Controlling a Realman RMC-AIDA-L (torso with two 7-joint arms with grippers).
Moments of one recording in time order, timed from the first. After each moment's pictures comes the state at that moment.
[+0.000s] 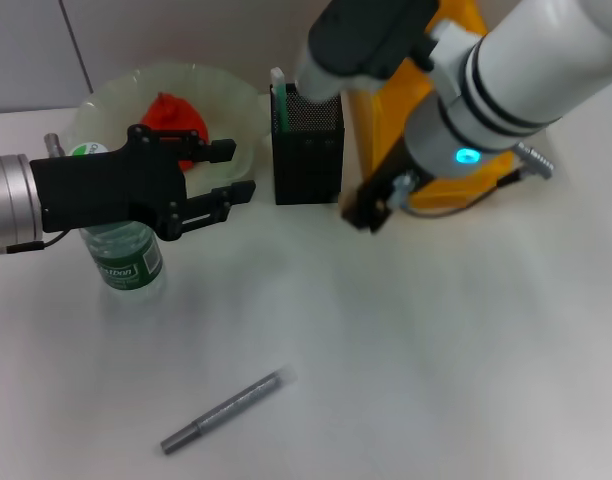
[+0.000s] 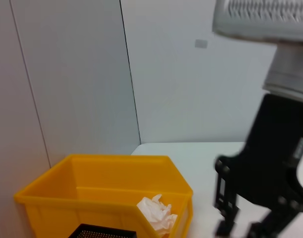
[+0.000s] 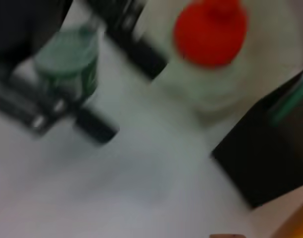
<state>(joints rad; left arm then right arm) -0.58 -2.06 0.96 0.80 1.79 1.44 -1.23 0.74 2.08 -1.66 -1.49 -2.71 -1.45 2.82</state>
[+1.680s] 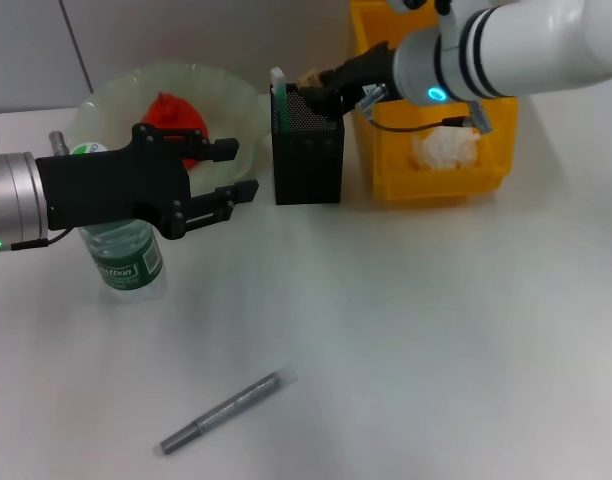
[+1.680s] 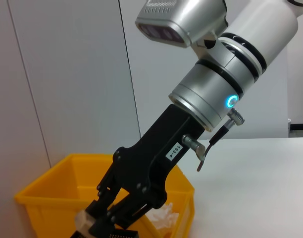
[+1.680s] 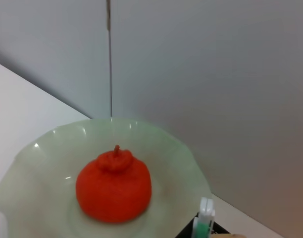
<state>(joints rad) -0.58 -2.06 0.96 0.80 1.79 1.43 -1.22 0.77 2.08 -1.50 -1.02 -2.43 -0.73 2.55</state>
